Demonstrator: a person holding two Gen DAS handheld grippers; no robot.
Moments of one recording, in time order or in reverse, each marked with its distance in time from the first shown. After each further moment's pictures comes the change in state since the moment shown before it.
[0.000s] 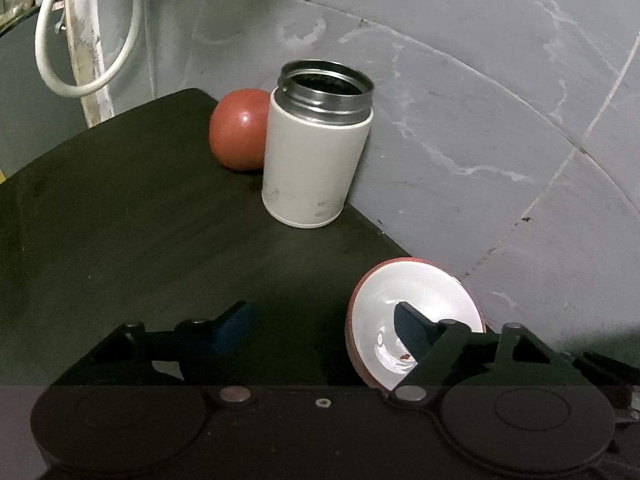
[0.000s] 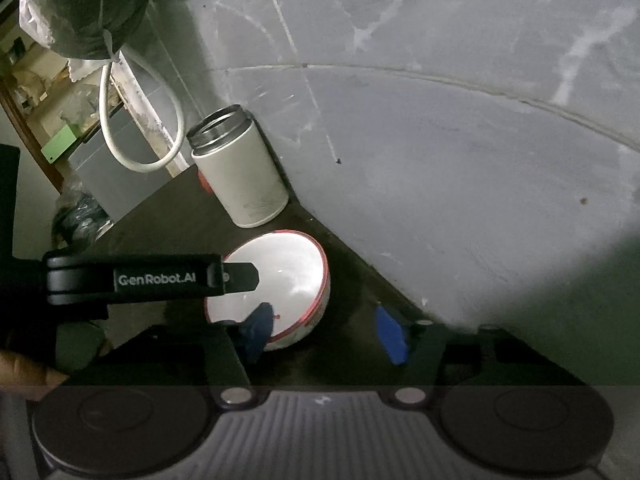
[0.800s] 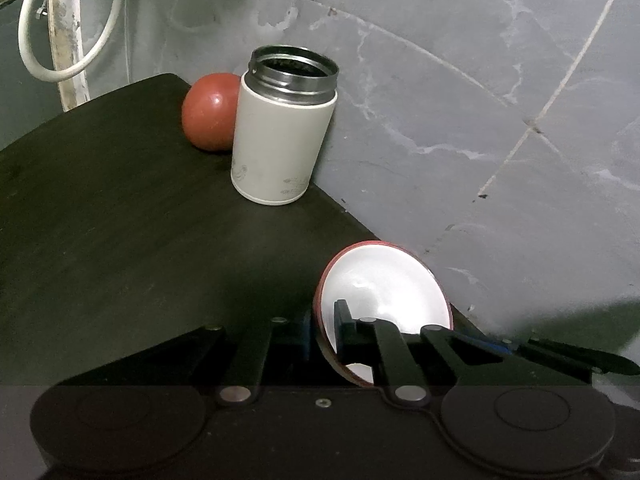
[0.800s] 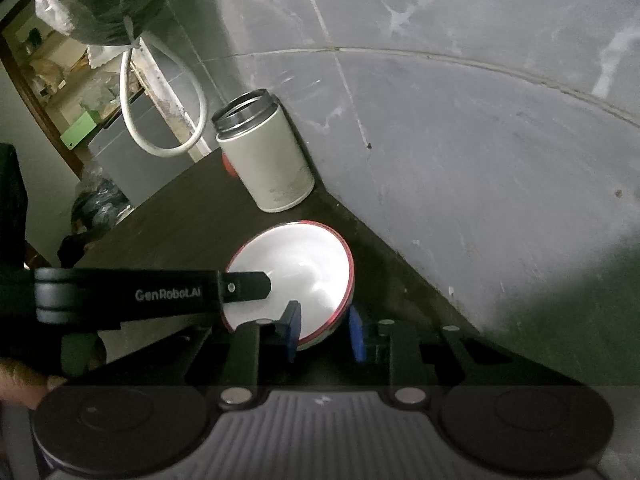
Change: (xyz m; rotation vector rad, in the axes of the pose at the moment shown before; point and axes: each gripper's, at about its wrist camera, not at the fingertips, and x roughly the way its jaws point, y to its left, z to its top) left arm -0.011 0.000 -0.010 -0.016 0.029 -0.099; right arm -0.001 0.005 -0.001 -0.029 0.037 0.063
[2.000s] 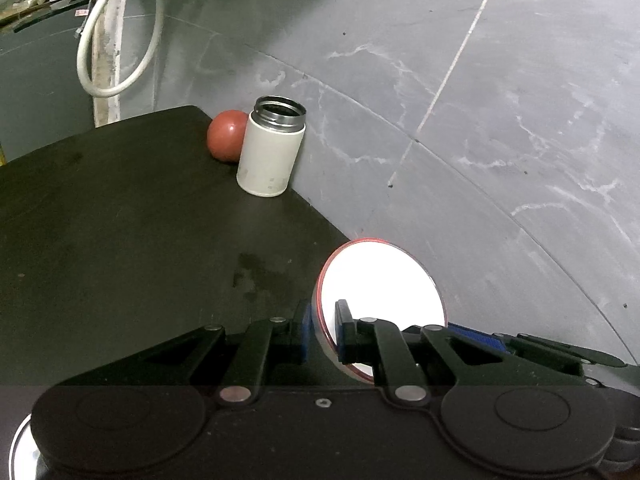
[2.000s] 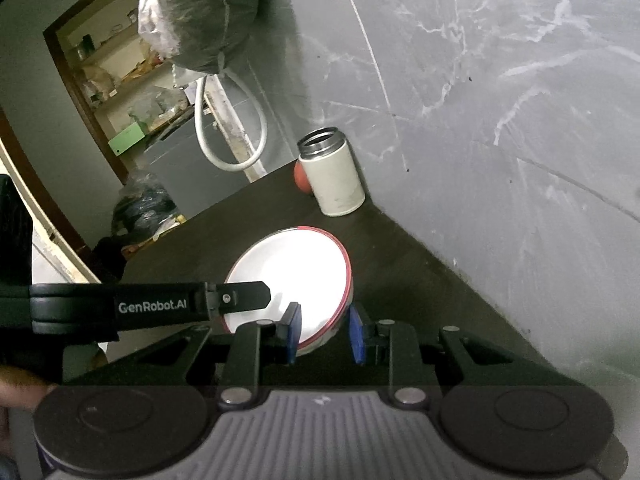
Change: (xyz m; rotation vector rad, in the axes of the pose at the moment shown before) left arm -0.115 -0.030 -0.071 -0.043 -0.143 -0.020; right arm -0.110 0.023 -0.043 -0.075 -0.097 0.091
